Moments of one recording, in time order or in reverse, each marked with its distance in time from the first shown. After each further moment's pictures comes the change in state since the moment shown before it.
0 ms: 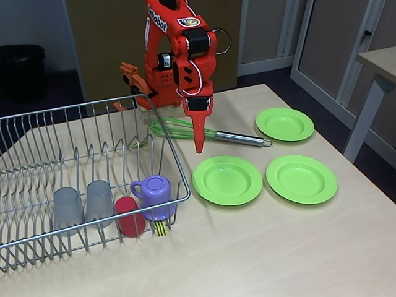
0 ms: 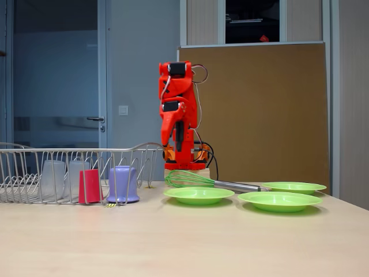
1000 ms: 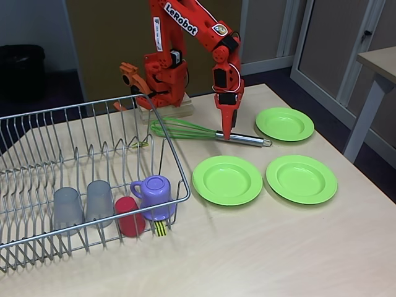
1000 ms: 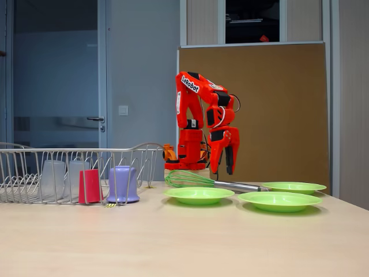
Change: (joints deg) arm -35.7 6.9 29.5 -24.4 49.7
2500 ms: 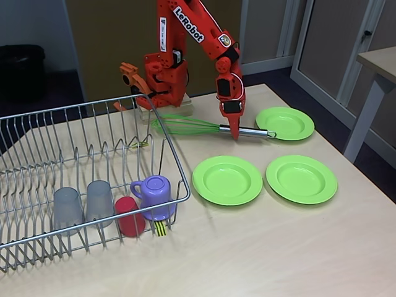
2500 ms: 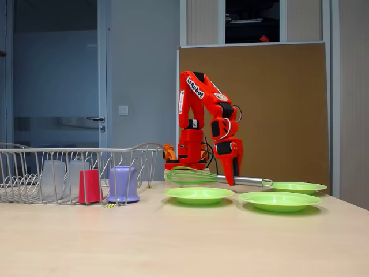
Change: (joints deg) arm -3.0 -7.9 0.6 -10.2 -4.7
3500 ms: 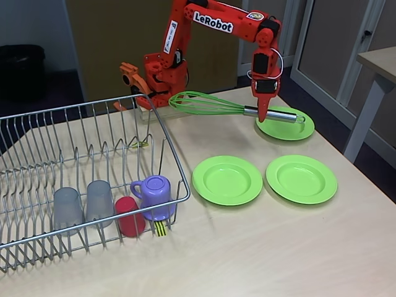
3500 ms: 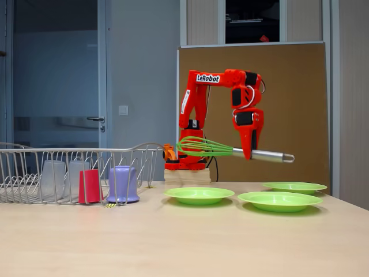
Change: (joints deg) arm 1.2 -17.4 -52.8 42.7 -2.9
